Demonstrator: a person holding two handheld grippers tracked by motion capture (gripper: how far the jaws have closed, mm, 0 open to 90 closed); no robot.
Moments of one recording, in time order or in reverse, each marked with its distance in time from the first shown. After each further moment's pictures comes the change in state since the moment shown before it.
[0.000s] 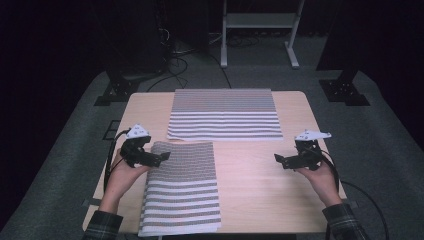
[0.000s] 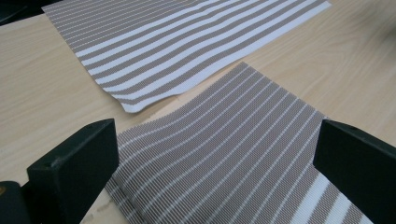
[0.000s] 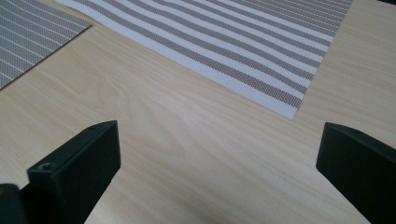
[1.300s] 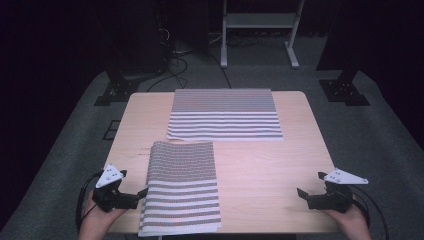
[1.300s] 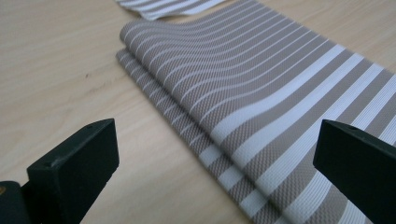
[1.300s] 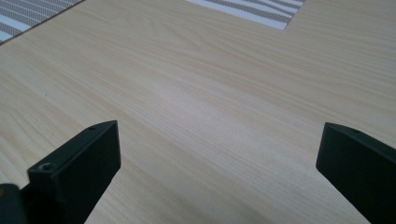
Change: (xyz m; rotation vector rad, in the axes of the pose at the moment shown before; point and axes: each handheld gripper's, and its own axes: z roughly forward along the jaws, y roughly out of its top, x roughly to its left) left arm -0.026 -0.098 -0.068 0.011 0.103 -0.036; right arm 0.012 -0.101 -0.070 -0.063 -0.005 0.026
